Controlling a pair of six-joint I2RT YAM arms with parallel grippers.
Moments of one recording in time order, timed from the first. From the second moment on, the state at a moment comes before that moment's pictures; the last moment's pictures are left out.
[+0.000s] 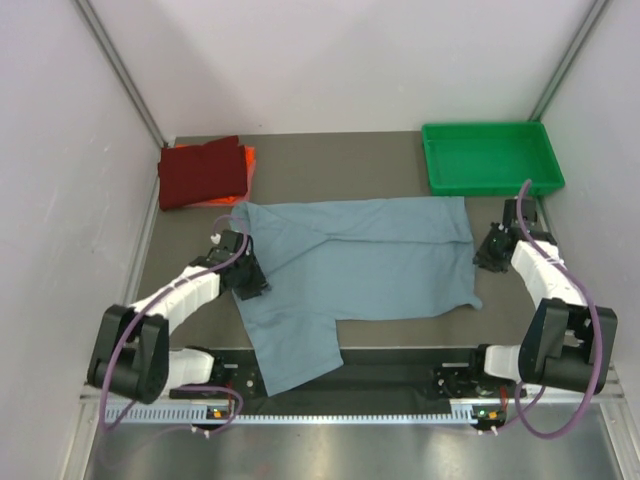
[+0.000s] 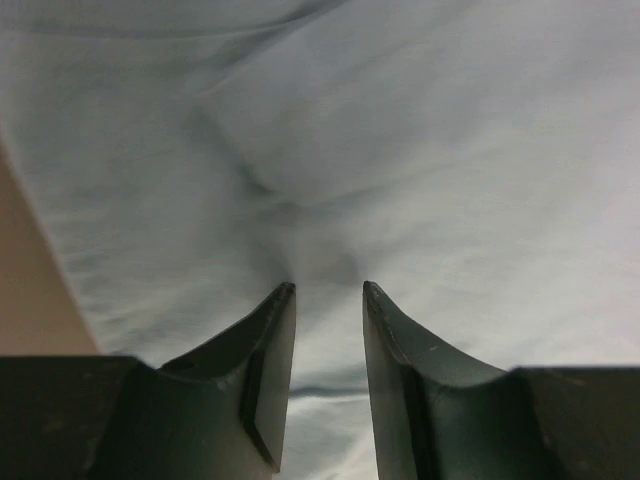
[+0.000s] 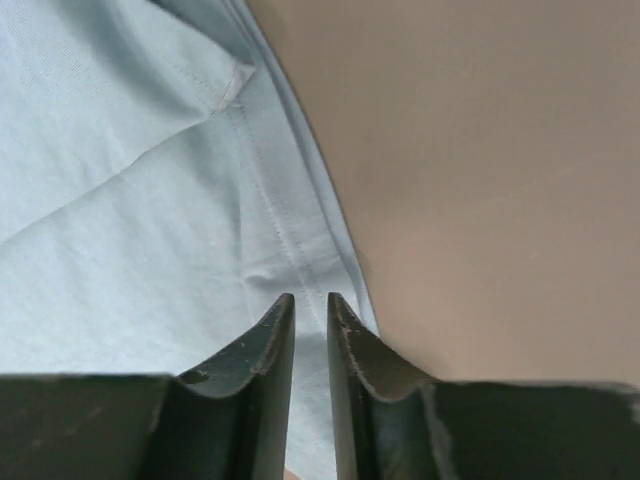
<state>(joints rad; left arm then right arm) -0.27 1.24 0.59 -0.39 0.07 -0.73 -0.18 1.29 0.80 -0.57 0.00 0.41</state>
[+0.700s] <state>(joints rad) -0.23 1.38 0.68 -0.48 -0.27 -0.82 -0.13 1.31 0.65 -0.54 -0.12 0.44</state>
